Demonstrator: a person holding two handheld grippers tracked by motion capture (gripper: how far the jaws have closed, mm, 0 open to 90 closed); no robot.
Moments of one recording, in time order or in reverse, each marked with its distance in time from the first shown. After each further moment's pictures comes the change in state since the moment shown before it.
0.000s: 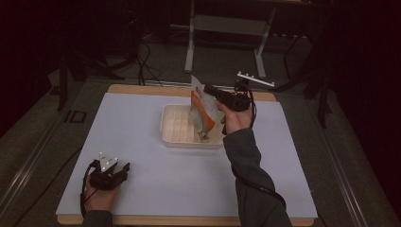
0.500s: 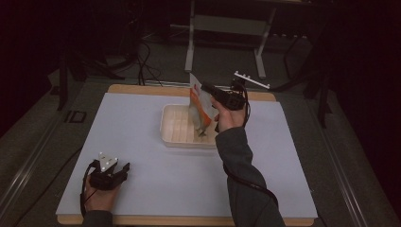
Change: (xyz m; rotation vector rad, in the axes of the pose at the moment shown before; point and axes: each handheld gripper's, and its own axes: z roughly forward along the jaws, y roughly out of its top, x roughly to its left) left arm 0.000 0.000 0.000 0.001 -0.002 -0.002; right arm 0.000 -0.005 0.015 -0.063 -0.030 0.084
